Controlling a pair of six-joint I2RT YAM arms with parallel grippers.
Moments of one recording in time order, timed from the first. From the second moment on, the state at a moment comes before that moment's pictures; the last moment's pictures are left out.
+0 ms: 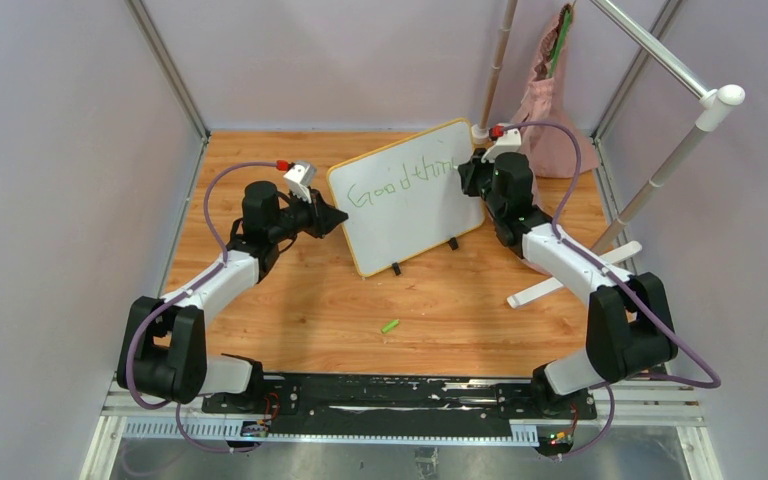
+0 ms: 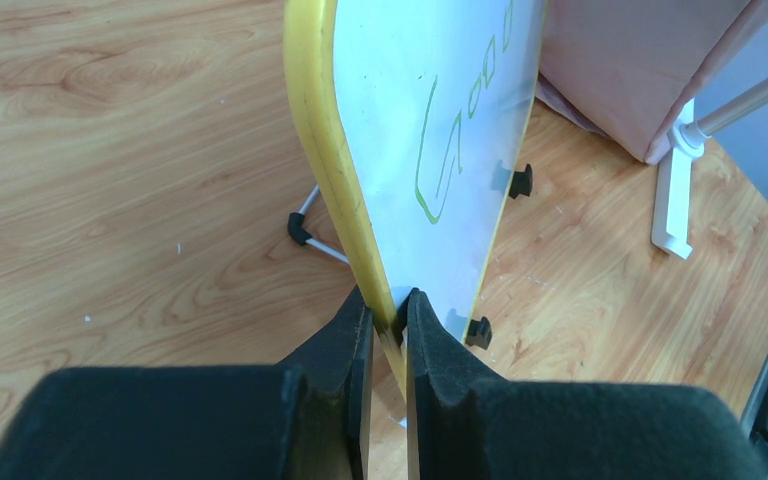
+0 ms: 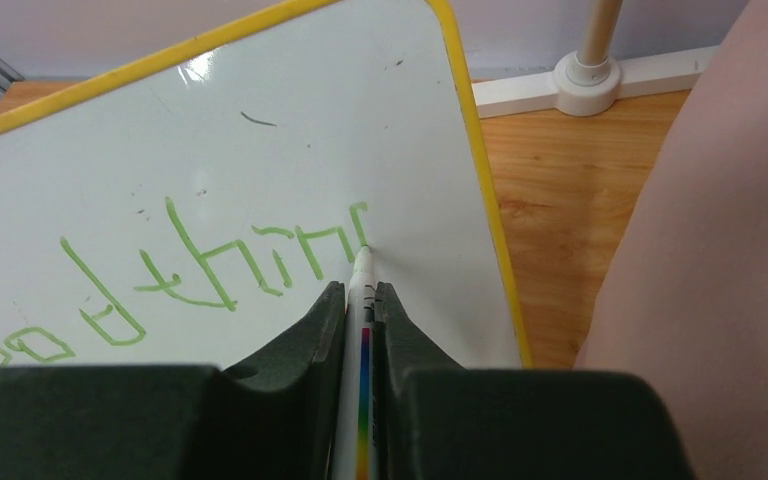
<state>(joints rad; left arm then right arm) -0.21 1.33 0.70 0.34 0.58 -0.21 0.36 1.46 0.98 0.31 0.07 0.23</state>
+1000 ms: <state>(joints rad) -0.22 1.32 0.70 0.33 0.57 -0.21 0.36 1.47 1.03 0.25 0.13 0.21</state>
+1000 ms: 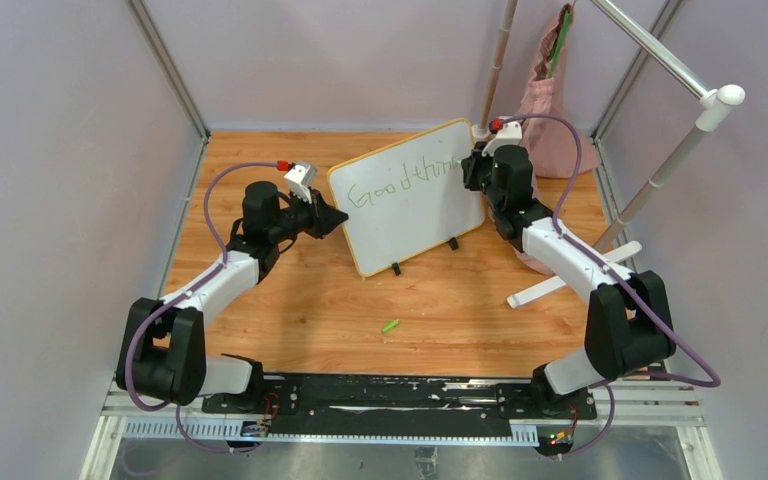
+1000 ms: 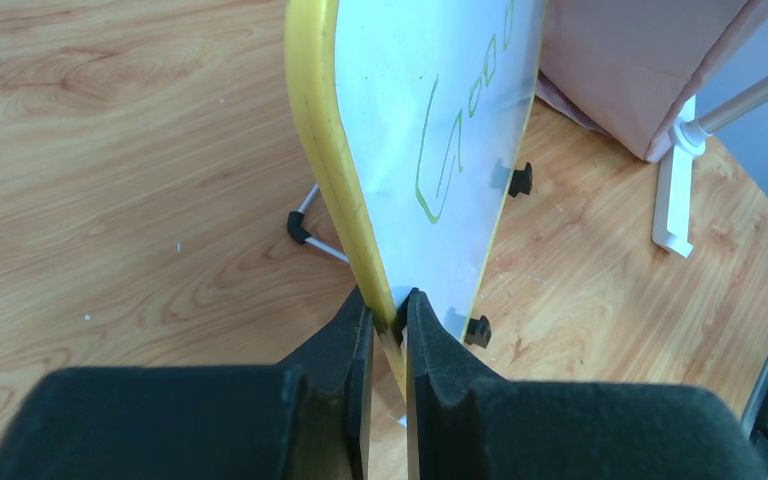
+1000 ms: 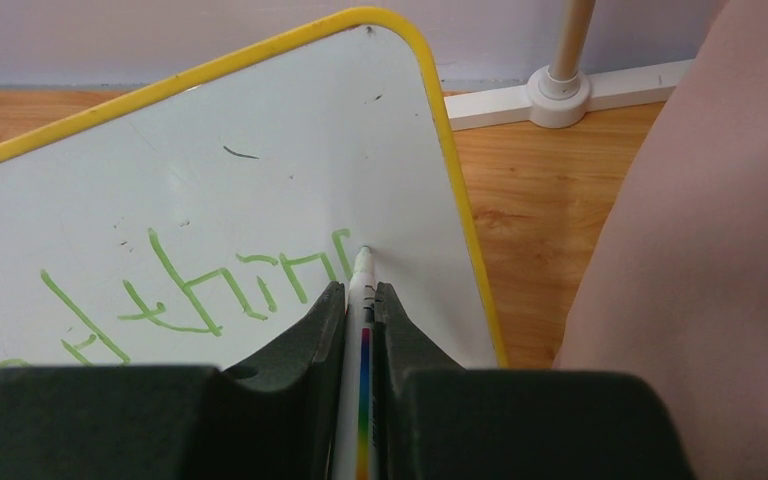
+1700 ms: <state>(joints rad) -0.22 1.32 0.70 0.33 0.57 -0.21 0.36 1.47 1.05 0.25 0.11 0.20</state>
